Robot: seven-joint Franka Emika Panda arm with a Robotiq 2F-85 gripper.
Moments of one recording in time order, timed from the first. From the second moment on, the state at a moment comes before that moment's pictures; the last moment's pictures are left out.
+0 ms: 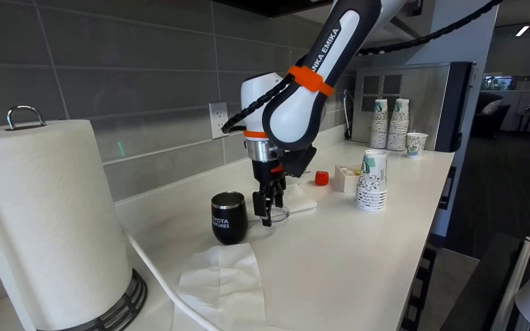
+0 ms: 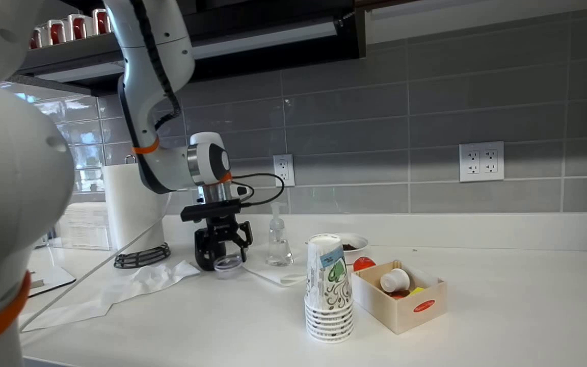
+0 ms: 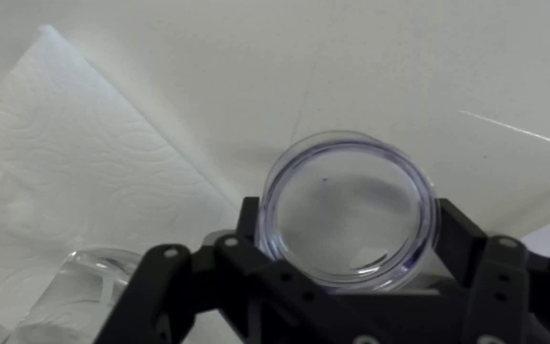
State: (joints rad) arm 0.29 0.35 0.09 -2.23 -0.24 2.55 0.08
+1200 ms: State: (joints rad) arm 0.29 0.20 0.19 -2.13 -0.25 2.43 -0.05
